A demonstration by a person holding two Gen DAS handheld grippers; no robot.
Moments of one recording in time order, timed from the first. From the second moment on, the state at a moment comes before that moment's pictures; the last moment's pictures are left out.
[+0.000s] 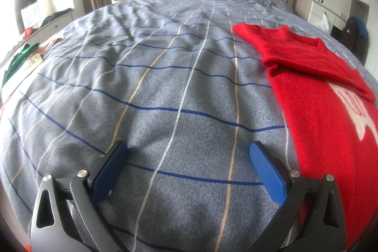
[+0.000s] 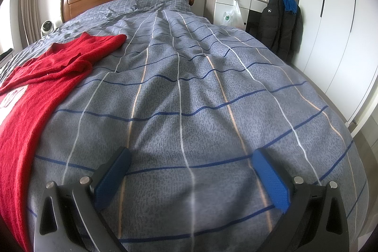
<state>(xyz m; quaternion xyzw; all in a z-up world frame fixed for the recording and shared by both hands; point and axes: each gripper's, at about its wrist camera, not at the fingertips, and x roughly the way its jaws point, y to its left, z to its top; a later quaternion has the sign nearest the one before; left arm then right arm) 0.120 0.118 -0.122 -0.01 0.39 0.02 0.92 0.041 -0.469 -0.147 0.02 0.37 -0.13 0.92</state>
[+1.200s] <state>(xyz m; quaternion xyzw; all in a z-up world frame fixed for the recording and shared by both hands) 0.062 0.122 -0.087 -0.11 0.46 -0.09 0.88 0.017 -0.454 -0.101 0.02 0.38 -0.08 0.92</state>
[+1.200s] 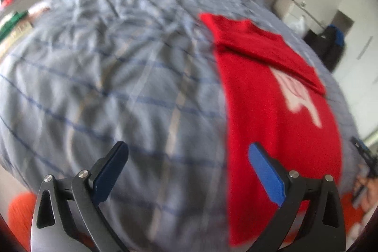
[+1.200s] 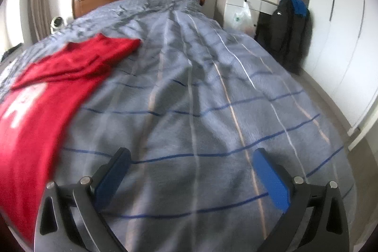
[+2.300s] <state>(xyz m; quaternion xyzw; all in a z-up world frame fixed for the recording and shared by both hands) 0.135 0.090 -0.026 -0.16 0.44 -0.22 0.85 0.058 -0.380 -0.062 0.23 0.44 0.16 0.85</state>
